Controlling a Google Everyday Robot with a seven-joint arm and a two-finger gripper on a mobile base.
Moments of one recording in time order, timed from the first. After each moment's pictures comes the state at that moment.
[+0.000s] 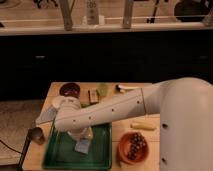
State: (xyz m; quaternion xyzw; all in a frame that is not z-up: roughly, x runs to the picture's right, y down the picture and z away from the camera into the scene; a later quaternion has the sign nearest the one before) arm -0.106 0.248 0.725 -0.26 -0.19 -0.68 0.65
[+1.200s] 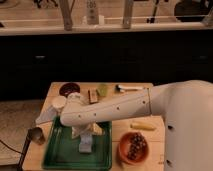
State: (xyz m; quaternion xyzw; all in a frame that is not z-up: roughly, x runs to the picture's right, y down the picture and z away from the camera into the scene) arm -0.093 0.238 0.734 -0.25 -0.21 -0.69 0.65
